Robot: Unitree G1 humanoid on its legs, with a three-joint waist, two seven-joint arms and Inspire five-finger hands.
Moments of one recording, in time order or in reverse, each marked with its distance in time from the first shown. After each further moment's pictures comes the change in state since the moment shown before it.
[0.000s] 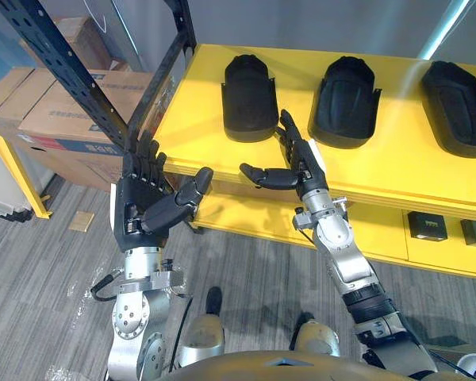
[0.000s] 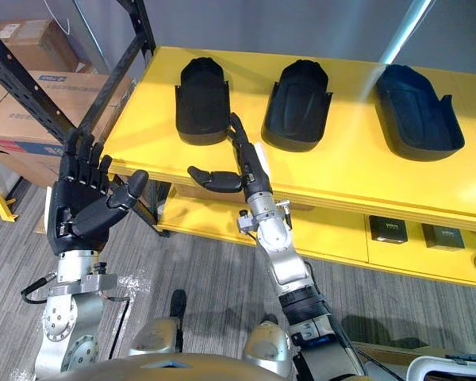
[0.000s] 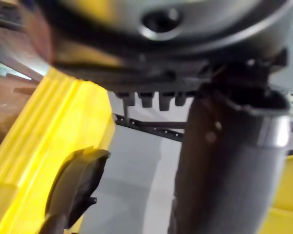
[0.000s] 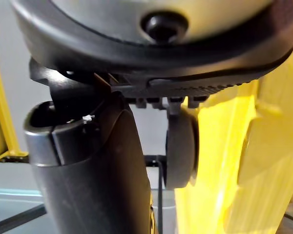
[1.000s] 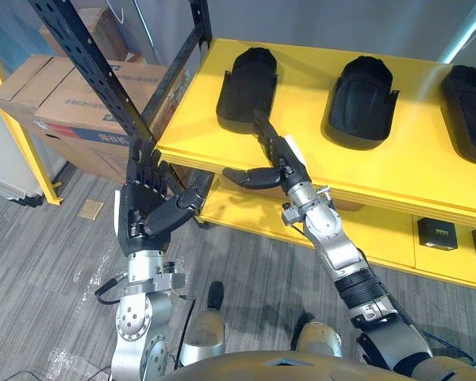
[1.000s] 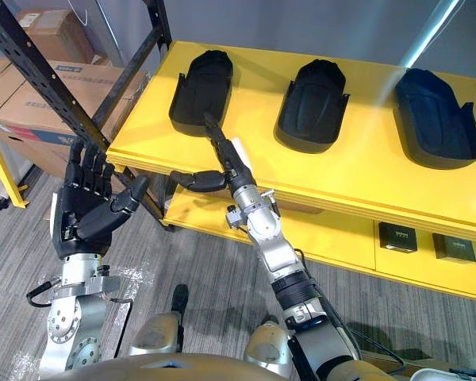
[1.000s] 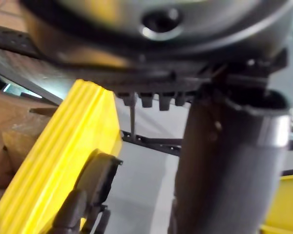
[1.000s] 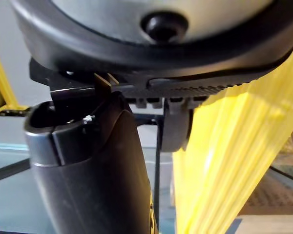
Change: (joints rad) left arm 0.019 -0.020 0.000 0.037 0.001 0.000 -0.001; right arm -0.076 0.001 0.062 0.070 -0.003 -0.001 0.080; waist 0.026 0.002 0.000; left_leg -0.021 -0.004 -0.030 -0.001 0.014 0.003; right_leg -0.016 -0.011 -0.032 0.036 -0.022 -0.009
